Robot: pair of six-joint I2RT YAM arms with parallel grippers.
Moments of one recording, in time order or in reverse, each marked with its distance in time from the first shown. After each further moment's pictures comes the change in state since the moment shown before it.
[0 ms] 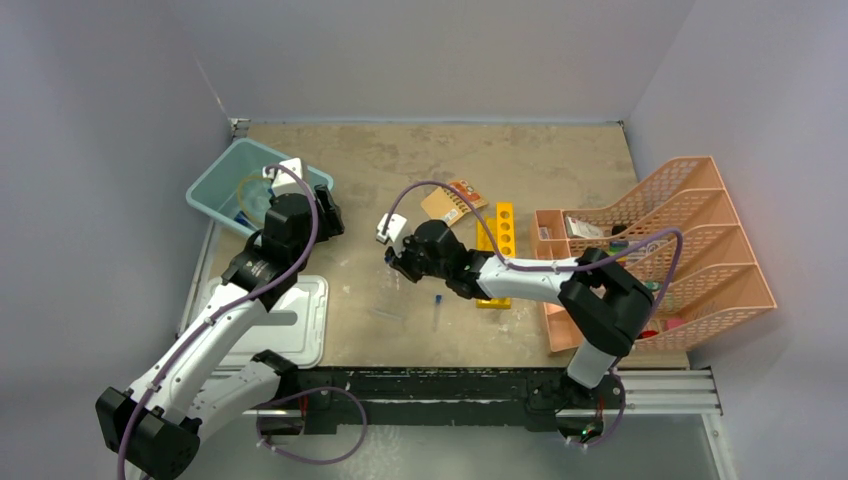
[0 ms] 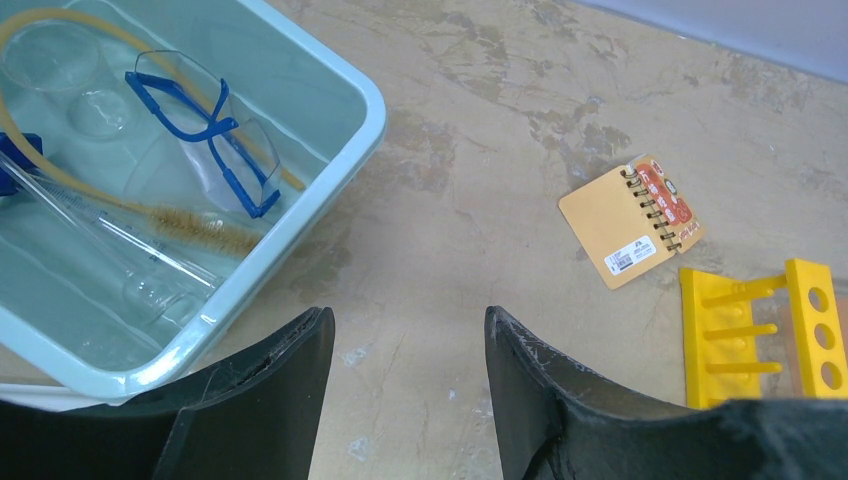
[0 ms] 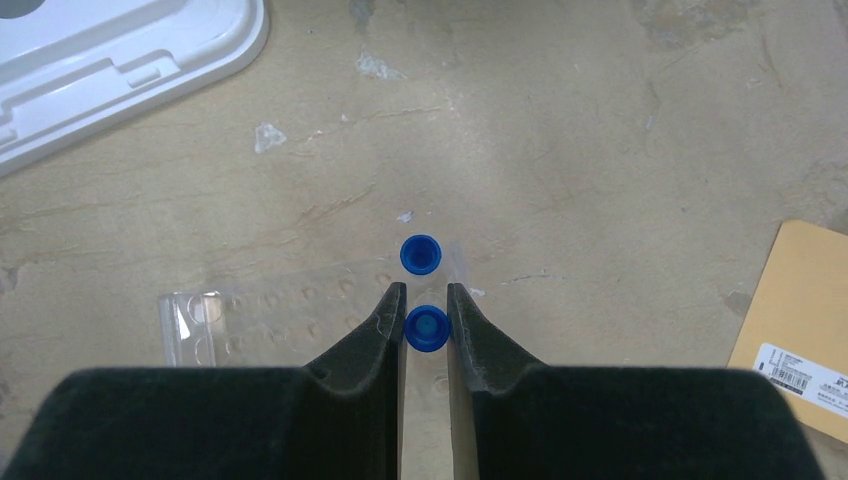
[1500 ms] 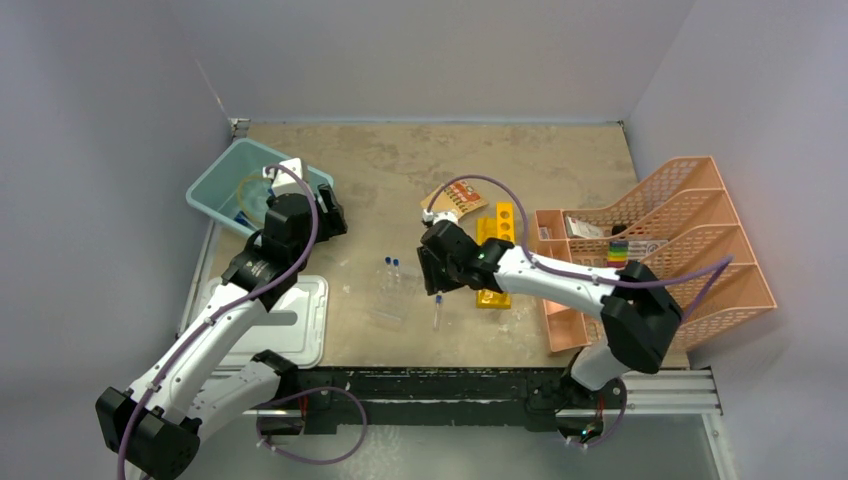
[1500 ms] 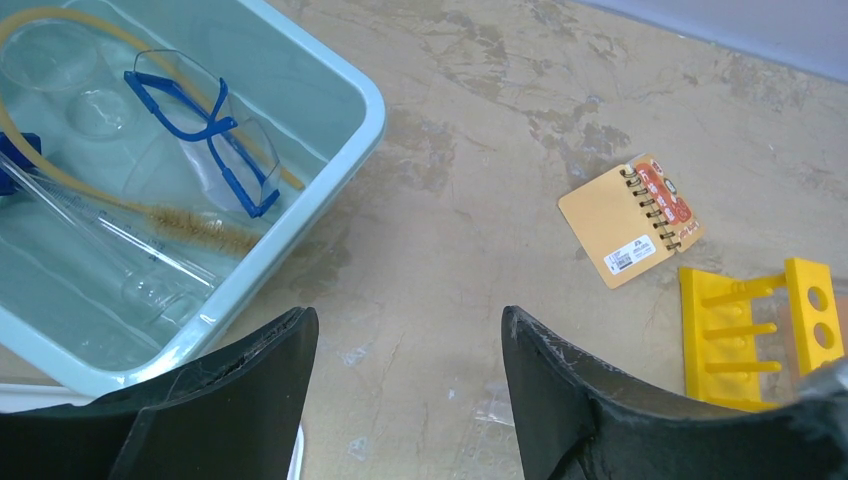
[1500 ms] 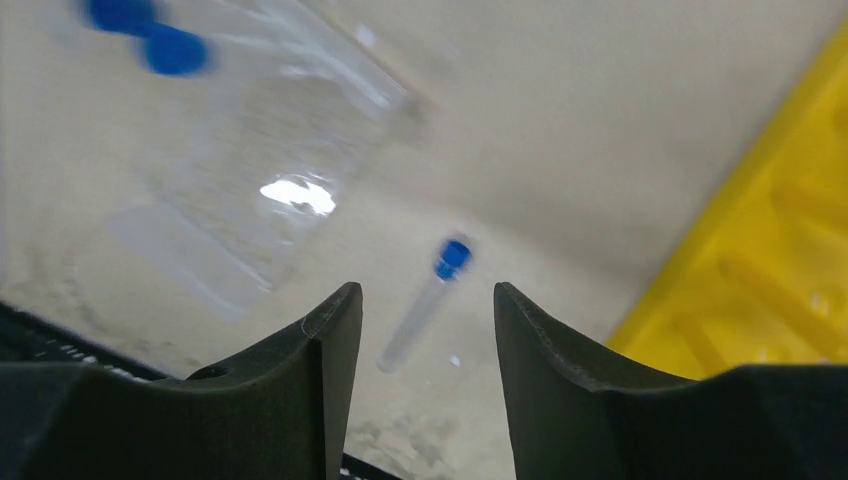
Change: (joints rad) left arm 0.000 0.000 0.000 0.000 0.000 -0.001; right arm -0.008 -0.183 0.092 -0.652 0.232 0.642
